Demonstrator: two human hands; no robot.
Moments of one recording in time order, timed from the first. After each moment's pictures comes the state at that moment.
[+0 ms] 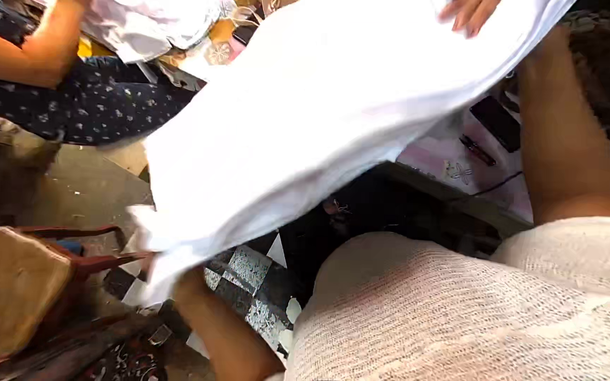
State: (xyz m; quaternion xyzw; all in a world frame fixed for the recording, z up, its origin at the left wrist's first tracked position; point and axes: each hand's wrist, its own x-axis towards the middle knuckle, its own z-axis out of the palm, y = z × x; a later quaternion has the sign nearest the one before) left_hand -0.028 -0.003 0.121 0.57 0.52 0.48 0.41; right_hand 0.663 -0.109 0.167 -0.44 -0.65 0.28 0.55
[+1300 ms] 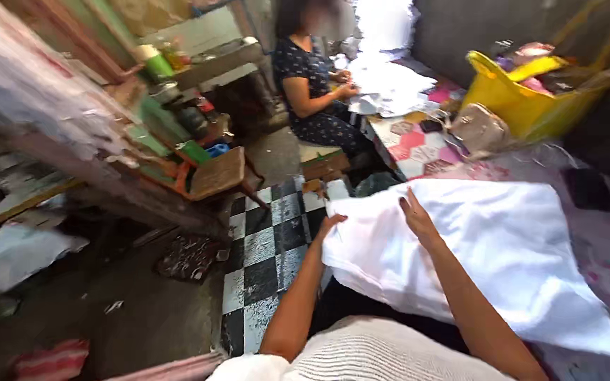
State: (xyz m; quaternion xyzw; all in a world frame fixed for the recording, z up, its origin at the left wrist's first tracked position) left_hand 0.101 -0.011 0.115 0.41 0.57 0.46 0.55; right_hand 0.343 0.007 0.090 -0.58 -0.59 0.41 0.39
